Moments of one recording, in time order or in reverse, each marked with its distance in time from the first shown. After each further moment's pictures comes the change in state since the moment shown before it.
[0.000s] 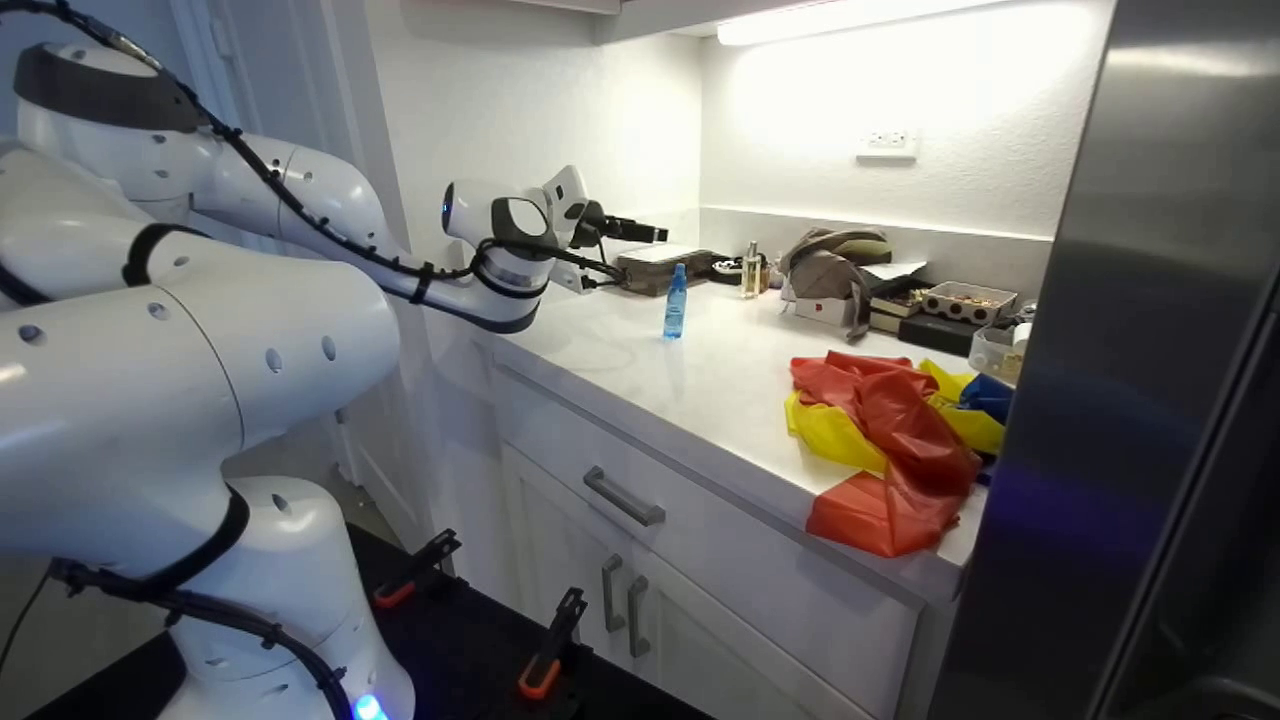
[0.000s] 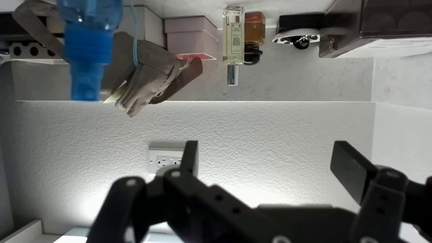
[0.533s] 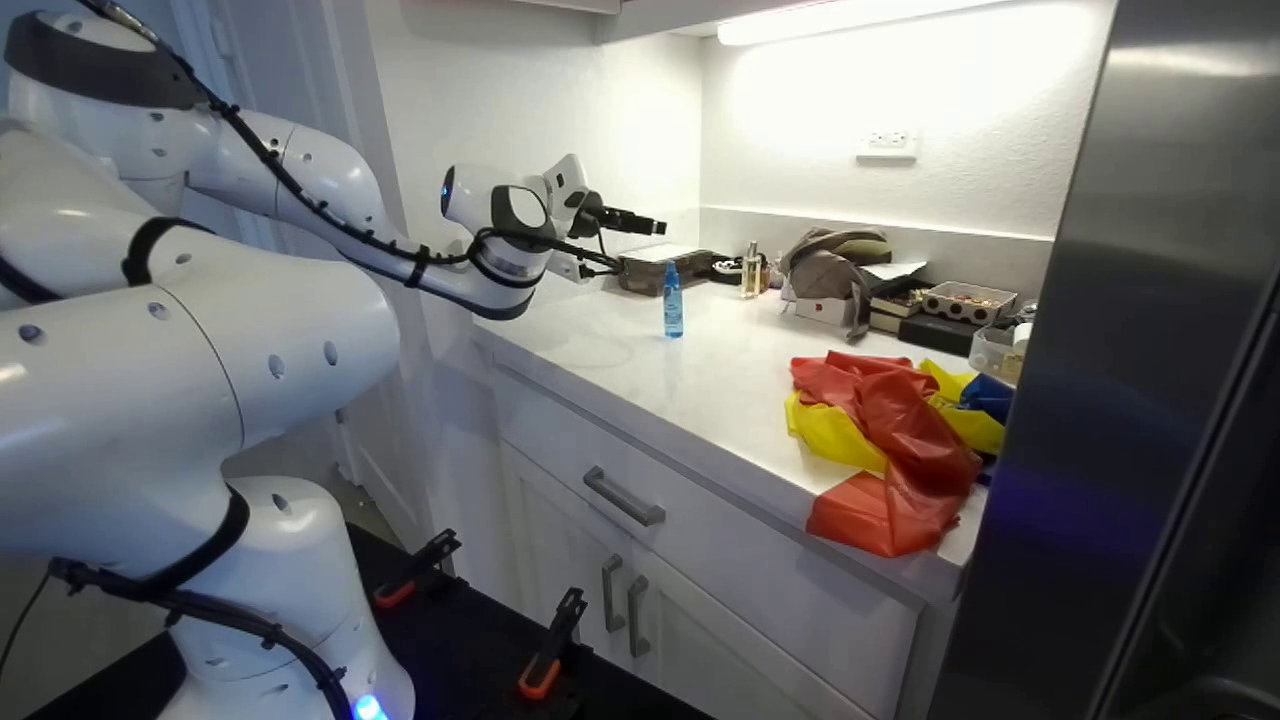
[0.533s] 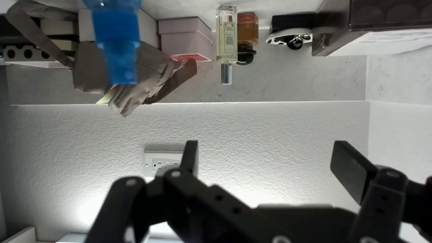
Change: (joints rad) arm 0.001 0.070 -0.006 0.019 0.006 -0.024 -0.063
